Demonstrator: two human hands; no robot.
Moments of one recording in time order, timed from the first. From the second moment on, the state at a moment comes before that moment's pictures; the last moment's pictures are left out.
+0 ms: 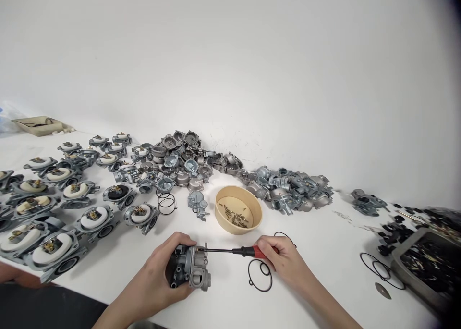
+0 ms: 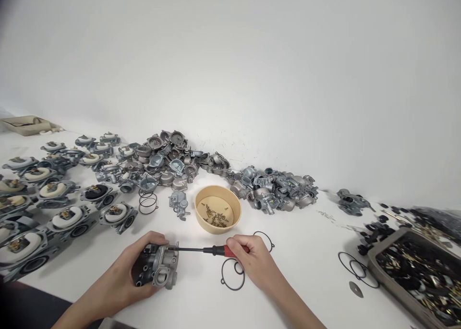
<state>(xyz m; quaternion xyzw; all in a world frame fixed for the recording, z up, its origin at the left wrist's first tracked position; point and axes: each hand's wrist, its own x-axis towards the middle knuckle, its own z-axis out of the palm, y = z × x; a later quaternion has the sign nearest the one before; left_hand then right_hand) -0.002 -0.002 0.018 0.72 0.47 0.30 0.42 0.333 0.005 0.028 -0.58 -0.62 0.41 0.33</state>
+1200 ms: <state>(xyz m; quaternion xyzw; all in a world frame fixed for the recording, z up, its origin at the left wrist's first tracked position) -0.002 -0.002 0.021 0.73 0.47 0.30 0.39 0.337 -0.002 0.036 -0.51 -0.63 0.46 0.36</state>
